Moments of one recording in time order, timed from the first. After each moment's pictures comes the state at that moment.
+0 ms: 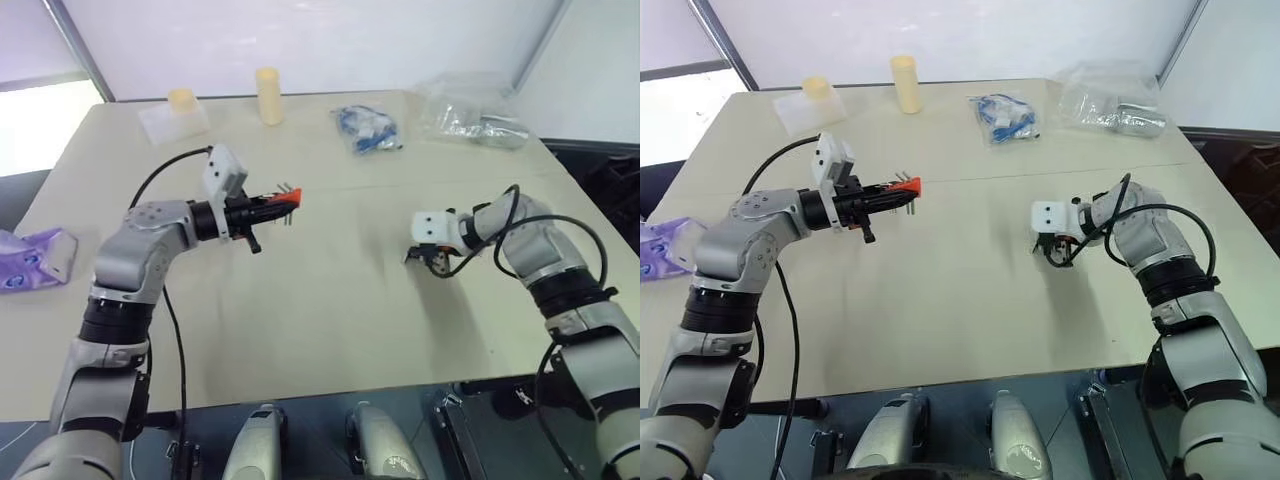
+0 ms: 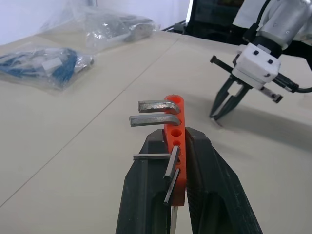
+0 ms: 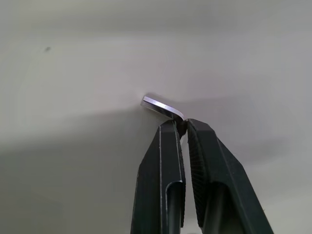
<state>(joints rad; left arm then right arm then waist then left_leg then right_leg) -0.67 0.55 -0.01 0.04 -0.47 0.56 -0.95 -0.83 -0.67 0.28 0.51 -0.27 -0.01 1.13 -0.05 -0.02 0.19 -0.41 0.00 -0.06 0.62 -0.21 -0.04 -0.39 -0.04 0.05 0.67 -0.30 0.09</state>
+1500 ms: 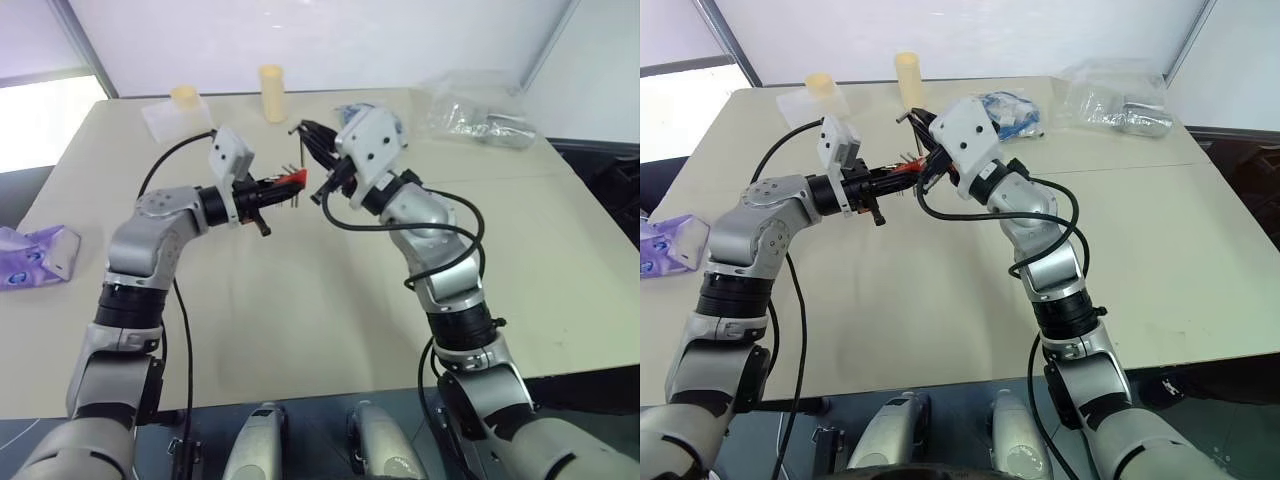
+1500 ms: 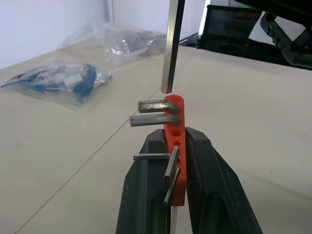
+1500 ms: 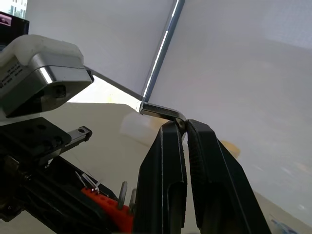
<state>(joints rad) -0.75 0.50 -0.01 0.11 -0.44 0.52 -0.91 -0.75 -0.14 0.15 -0.10 0.02 0.23 0.45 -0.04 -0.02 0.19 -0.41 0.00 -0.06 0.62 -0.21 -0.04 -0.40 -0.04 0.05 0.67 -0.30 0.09</state>
